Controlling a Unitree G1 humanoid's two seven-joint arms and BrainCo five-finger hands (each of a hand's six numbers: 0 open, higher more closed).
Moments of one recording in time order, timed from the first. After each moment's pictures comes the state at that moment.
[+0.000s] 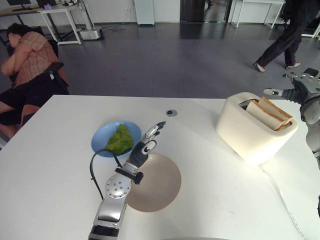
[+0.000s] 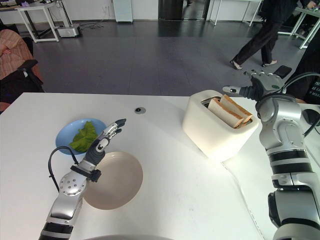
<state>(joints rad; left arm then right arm) 0.06 0.21 -0.10 -0.16 0.05 -0.24 -0.25 -0.63 -0.87 0.13 0.34 -0.79 0.21 0.29</state>
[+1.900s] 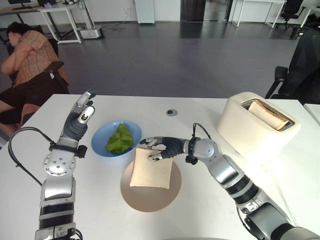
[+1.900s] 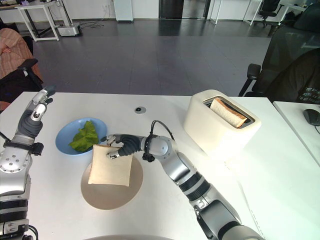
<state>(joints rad) -0.13 0.52 0.30 0.02 0.02 -0.24 -0.21 -0.52 -0.18 0.59 0.01 -0.24 0.22 0.67</state>
